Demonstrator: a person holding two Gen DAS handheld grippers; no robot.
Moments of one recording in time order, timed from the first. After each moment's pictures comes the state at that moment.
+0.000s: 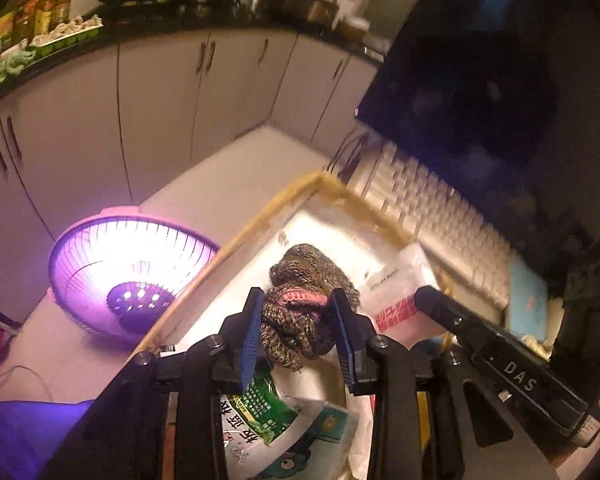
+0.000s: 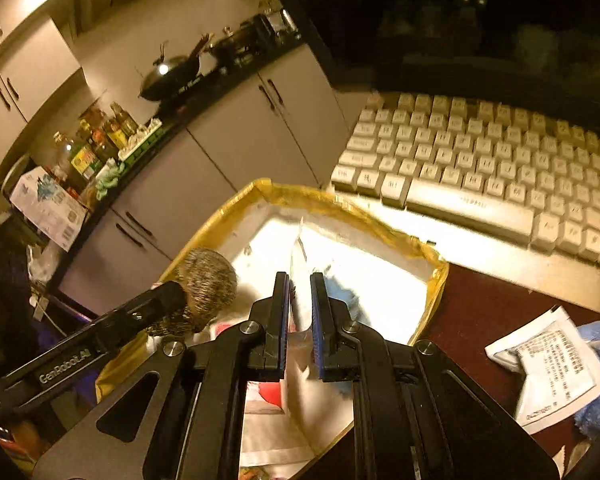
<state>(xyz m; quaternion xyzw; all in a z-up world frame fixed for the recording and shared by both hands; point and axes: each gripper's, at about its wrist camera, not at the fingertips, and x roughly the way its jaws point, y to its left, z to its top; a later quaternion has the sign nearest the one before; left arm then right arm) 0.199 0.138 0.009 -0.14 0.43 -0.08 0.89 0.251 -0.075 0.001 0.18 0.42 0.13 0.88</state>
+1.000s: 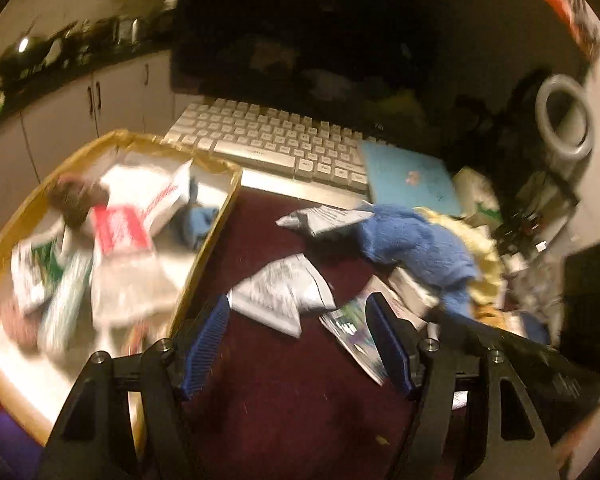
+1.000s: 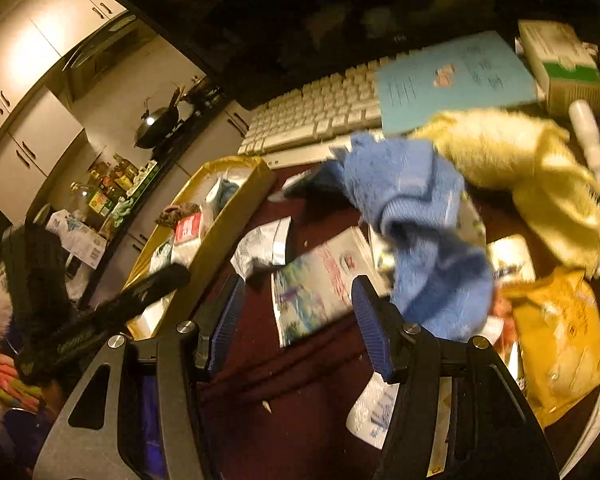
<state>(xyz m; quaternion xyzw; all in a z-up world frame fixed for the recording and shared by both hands) 0.093 -0.024 0.013 0.00 0.40 -0.21 0.89 0.029 -0.231 -0.007 0.27 0.37 0.10 0.88</state>
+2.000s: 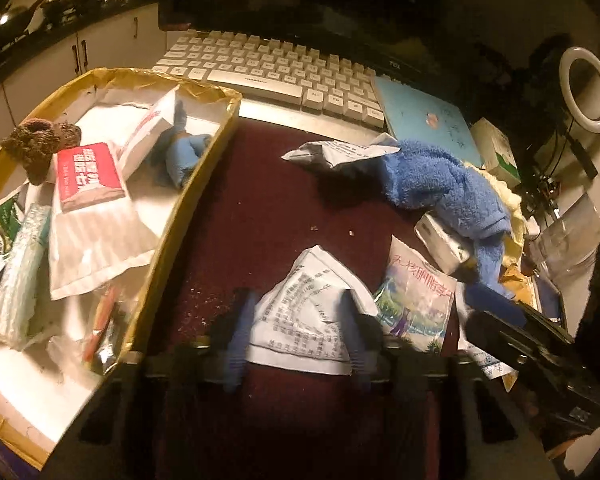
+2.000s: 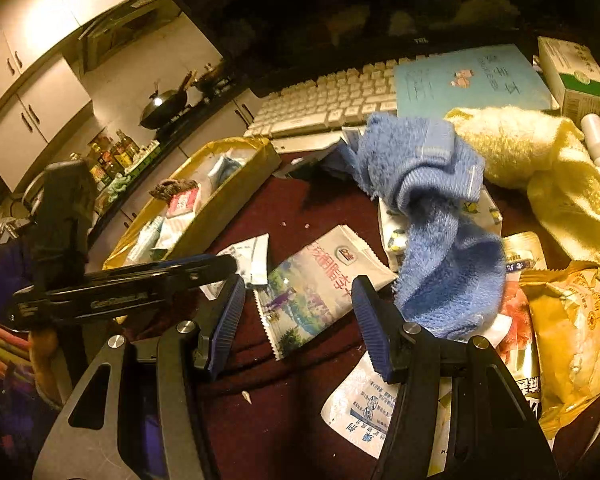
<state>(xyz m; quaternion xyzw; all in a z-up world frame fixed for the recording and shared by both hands) 0.094 -0.016 -0.030 -0.01 0.48 -0.23 0.85 0.019 -0.214 -0.015 0.21 0.35 0.10 0.91</state>
